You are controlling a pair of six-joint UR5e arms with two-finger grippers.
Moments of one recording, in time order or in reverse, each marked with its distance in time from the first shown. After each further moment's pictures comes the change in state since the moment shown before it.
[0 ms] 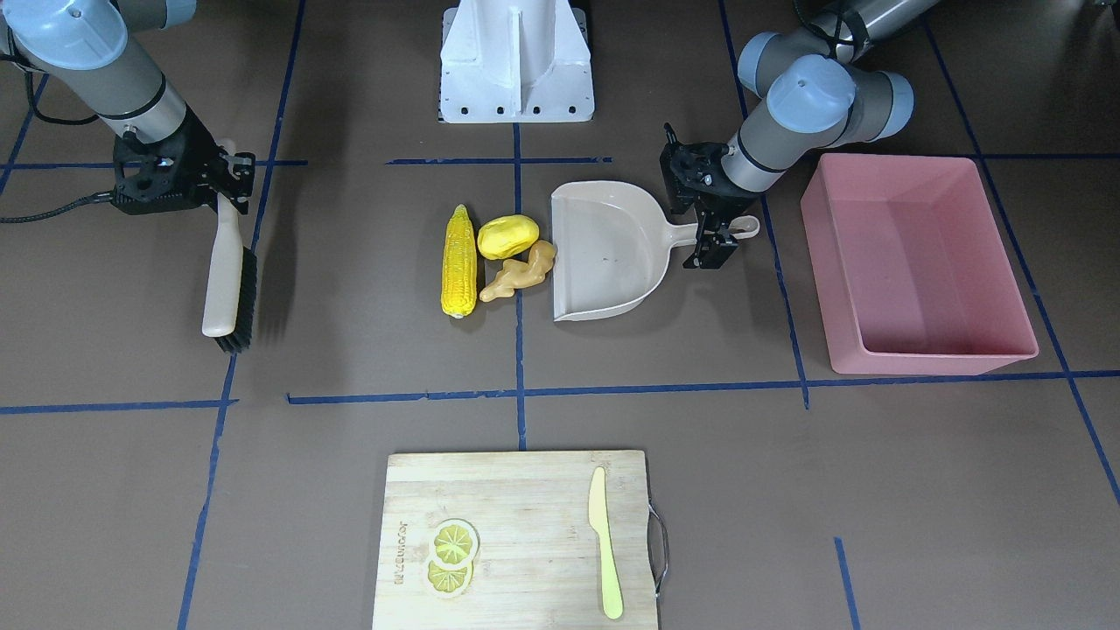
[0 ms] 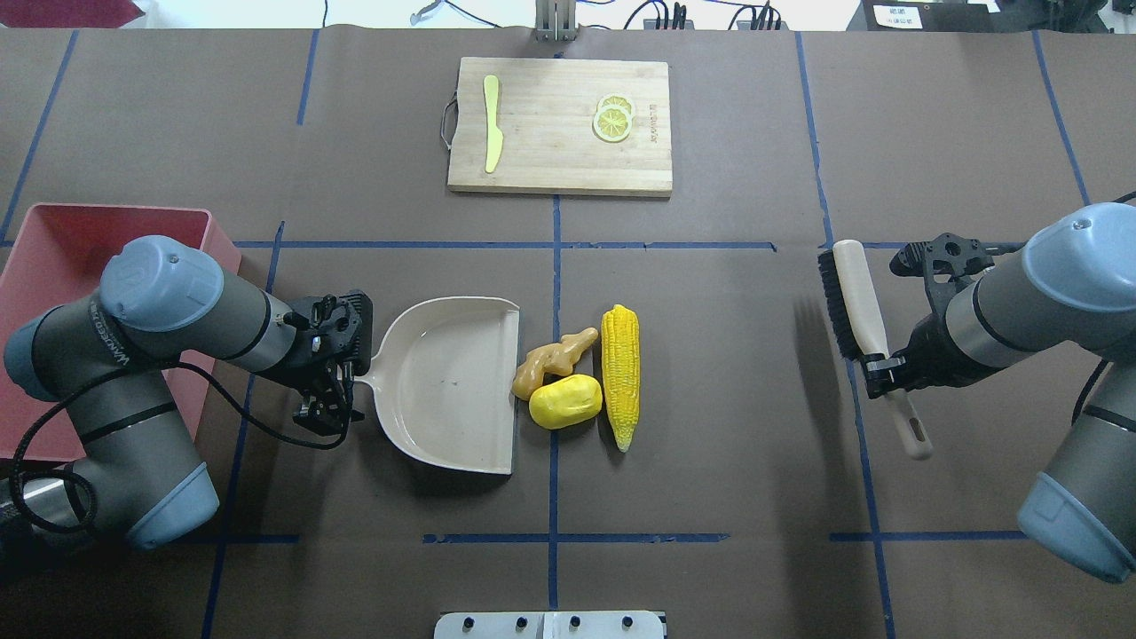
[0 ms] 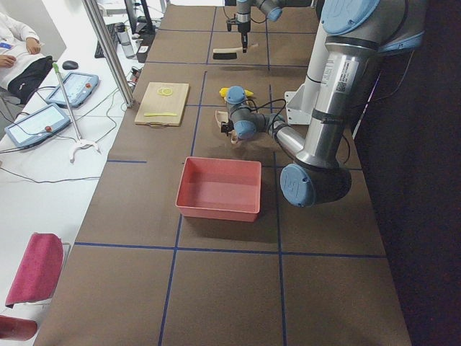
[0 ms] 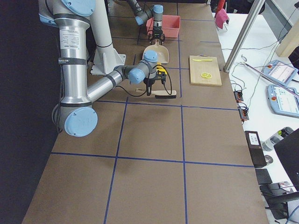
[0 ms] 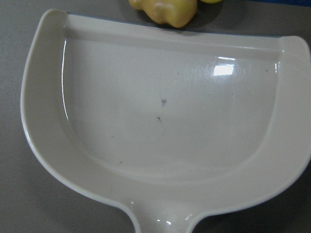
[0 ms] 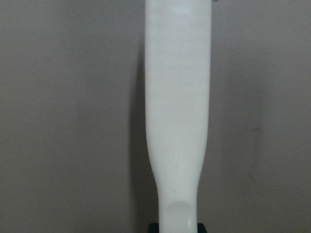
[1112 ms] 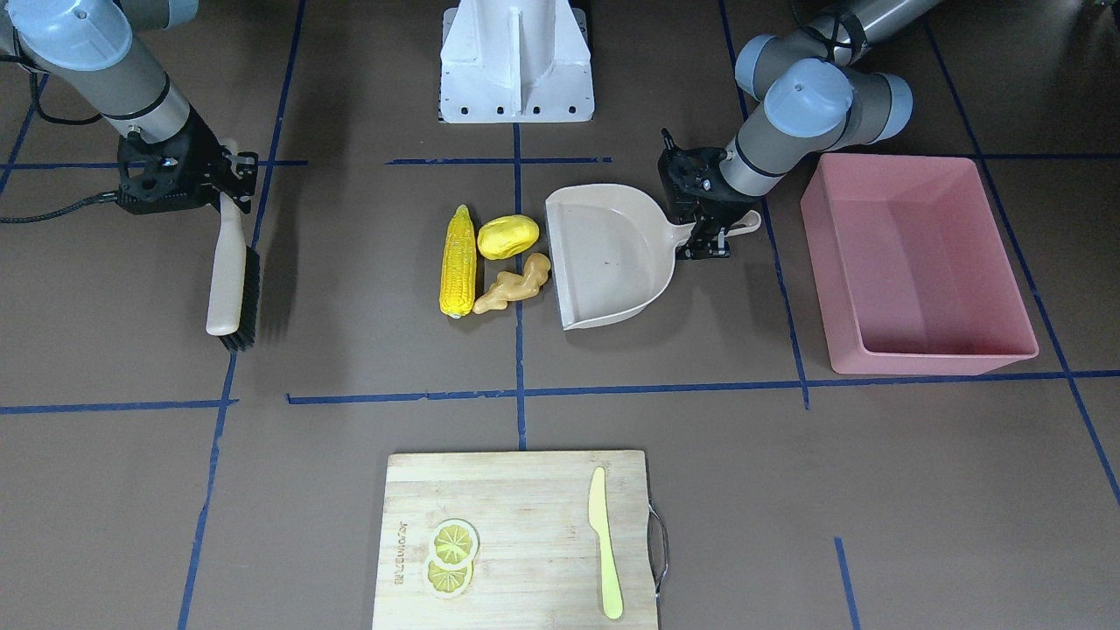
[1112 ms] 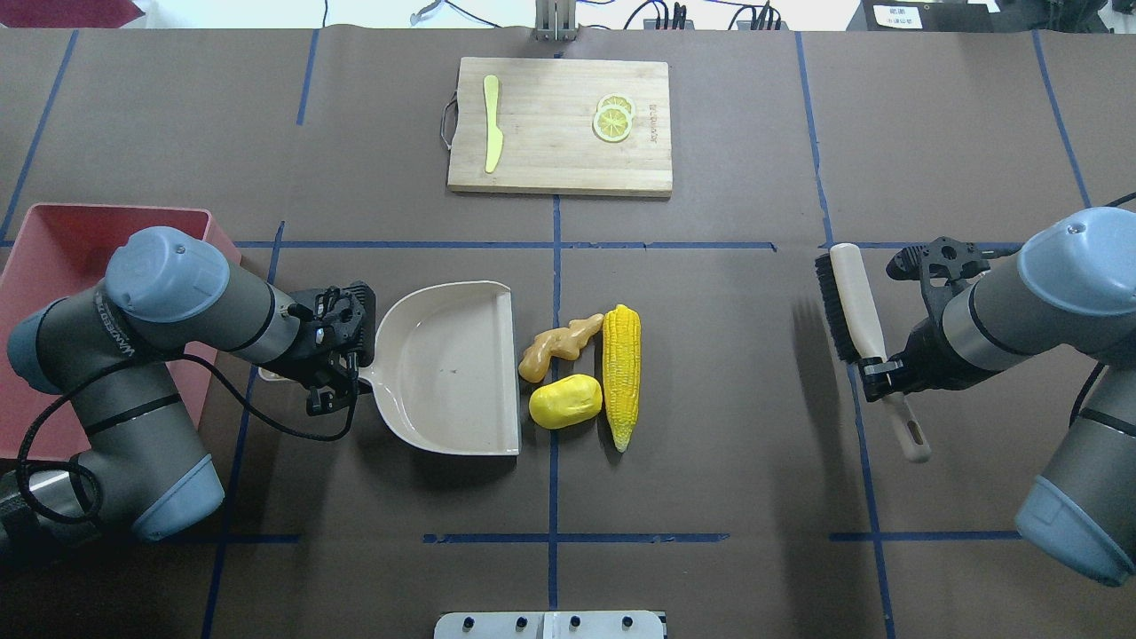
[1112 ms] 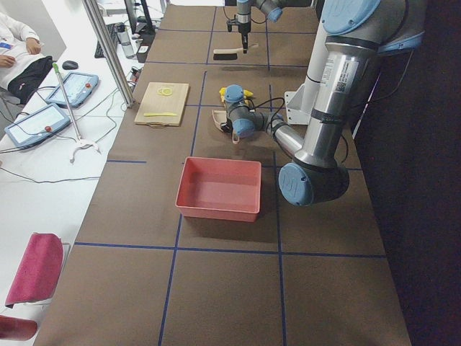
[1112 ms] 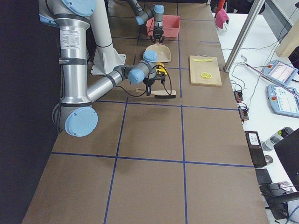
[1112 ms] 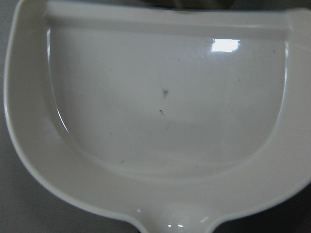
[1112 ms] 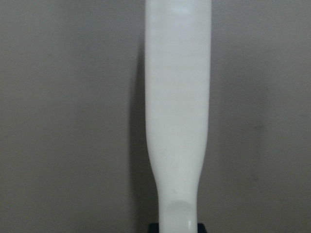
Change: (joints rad) left arm -0.017 -0.013 -0.009 0.027 0.000 0.002; right arm -0.007 0.000 0.000 0.002 -0.001 0.000
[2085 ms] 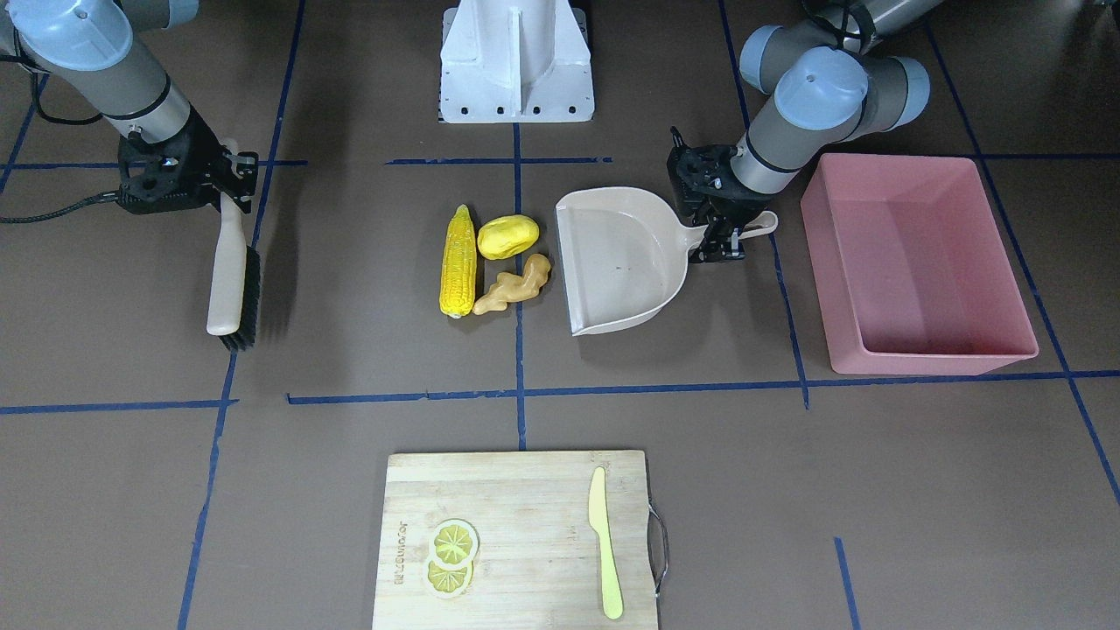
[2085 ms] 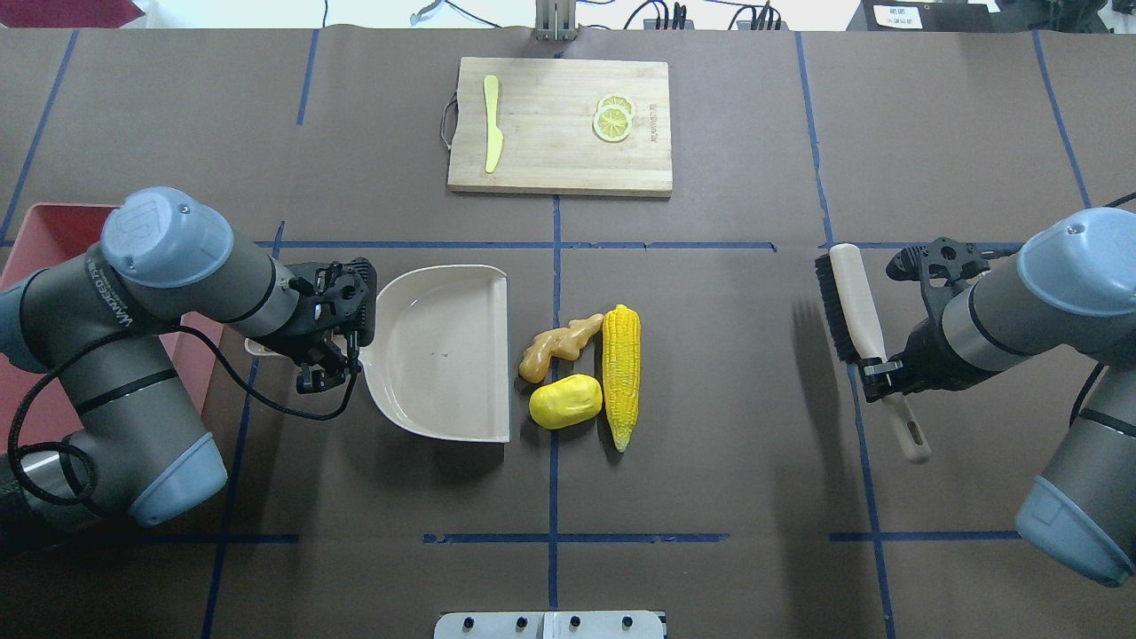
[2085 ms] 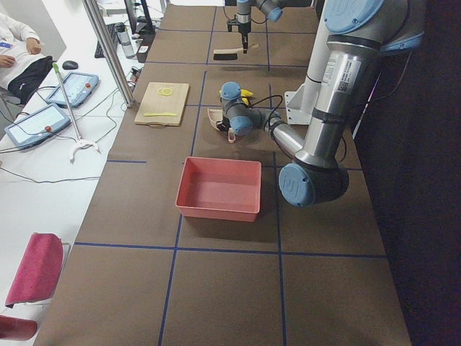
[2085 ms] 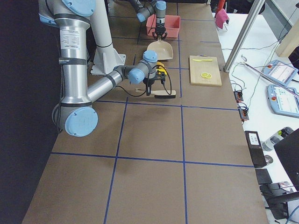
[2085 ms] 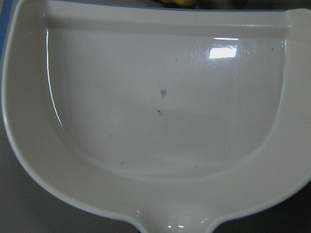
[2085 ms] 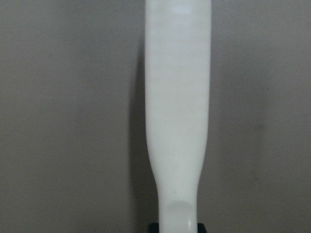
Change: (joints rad) left arm -0.030 -0.046 -0.068 0.220 0.016 0.103; right arm -0.001 0.000 0.000 0.000 0.000 0.000
